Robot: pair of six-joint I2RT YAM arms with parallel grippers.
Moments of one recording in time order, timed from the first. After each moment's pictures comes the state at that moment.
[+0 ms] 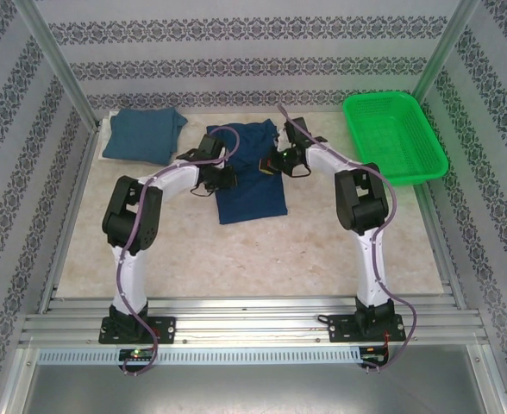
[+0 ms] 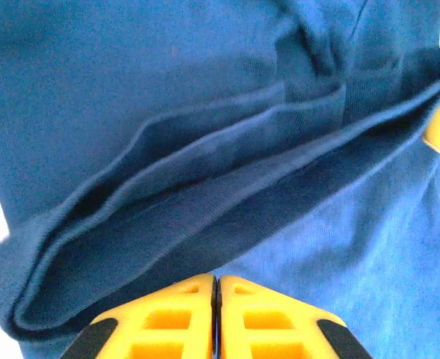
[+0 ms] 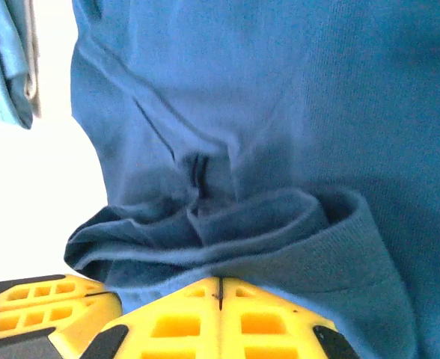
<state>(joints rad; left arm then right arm) -0.35 2.09 1.51 -0.43 0.23 -0.50 0.29 2.33 1.82 -0.49 -0.62 0.58</state>
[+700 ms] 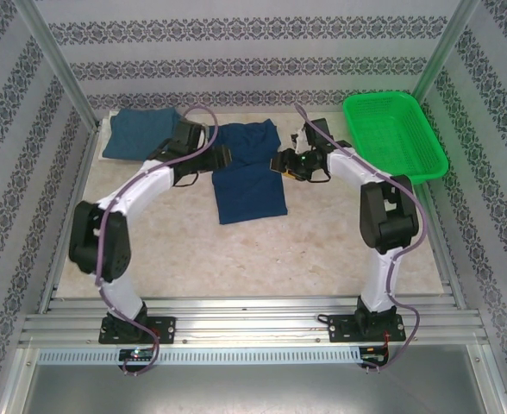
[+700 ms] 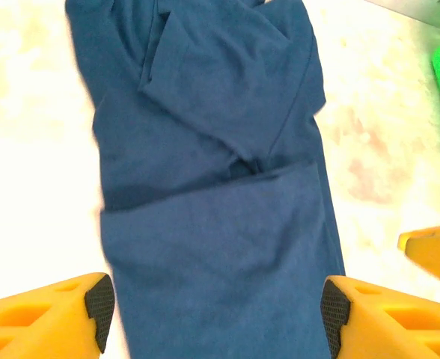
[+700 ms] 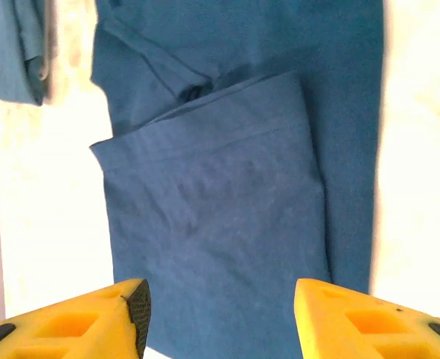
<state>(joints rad) -0.31 1.72 1.36 -0.41 0.14 -0.49 0.25 1.99 1.50 -0.49 -0.56 0.50</state>
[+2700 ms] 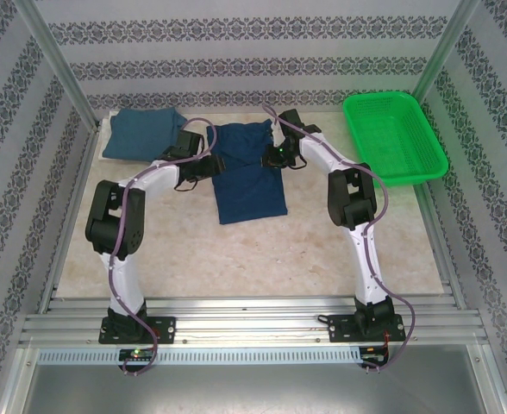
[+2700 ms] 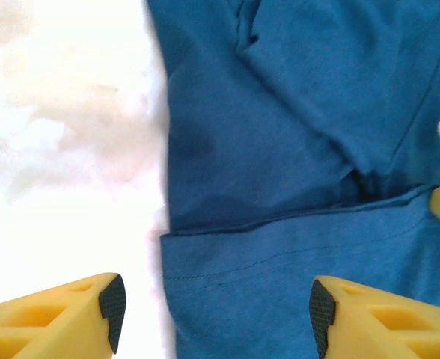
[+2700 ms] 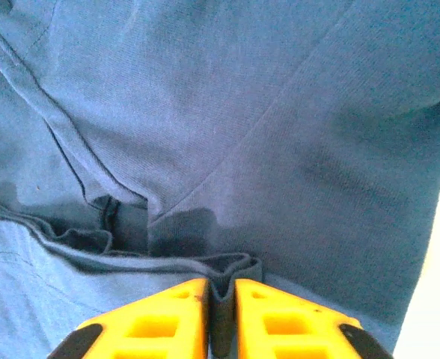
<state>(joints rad) -0.24 1.97 1.38 -0.28 0.16 -0.53 0.30 2.46 2.12 -0.77 -0.40 0.26</state>
